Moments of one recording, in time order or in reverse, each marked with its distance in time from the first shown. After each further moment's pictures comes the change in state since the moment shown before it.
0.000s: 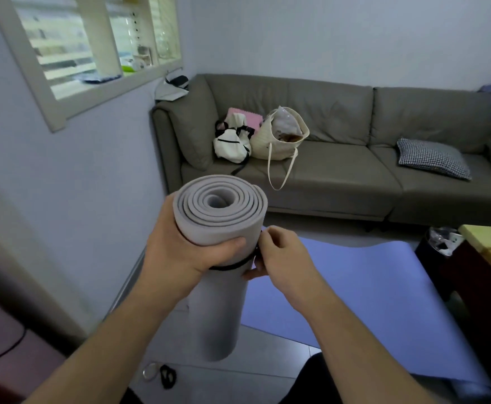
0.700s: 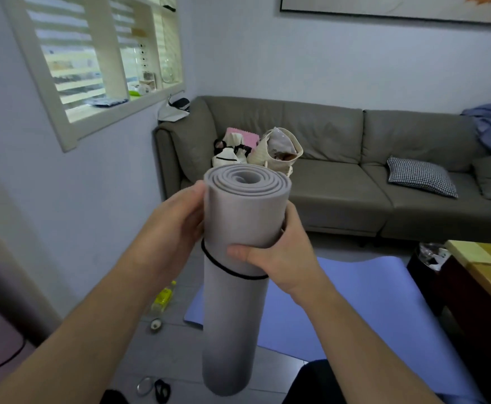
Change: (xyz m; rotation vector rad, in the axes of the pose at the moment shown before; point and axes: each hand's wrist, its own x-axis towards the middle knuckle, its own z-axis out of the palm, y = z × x) left_hand 0.027 0.043 -0.011 -0.495 -0.175 -0.329; right_hand -0.024 -0.044 -0.022 0.056 0.058 -0.315
